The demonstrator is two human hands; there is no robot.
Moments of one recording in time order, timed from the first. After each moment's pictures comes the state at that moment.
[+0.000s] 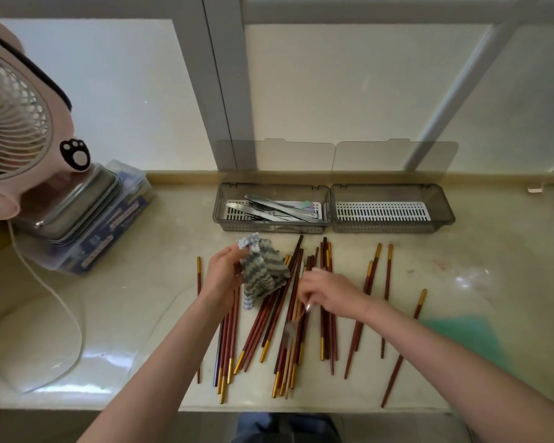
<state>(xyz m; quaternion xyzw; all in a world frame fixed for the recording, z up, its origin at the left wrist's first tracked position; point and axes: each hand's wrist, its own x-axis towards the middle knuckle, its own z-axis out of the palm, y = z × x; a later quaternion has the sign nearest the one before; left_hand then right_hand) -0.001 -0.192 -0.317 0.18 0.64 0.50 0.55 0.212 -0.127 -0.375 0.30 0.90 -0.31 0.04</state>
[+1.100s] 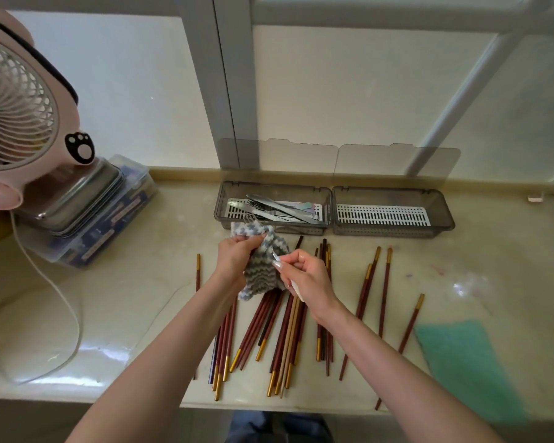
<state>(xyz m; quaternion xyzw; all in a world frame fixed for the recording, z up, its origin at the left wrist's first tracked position) 0.011 -0.162 -0.316 0.10 0.66 0.52 0.54 0.152 -0.164 -0.322 0.45 0.50 -0.67 -0.32</state>
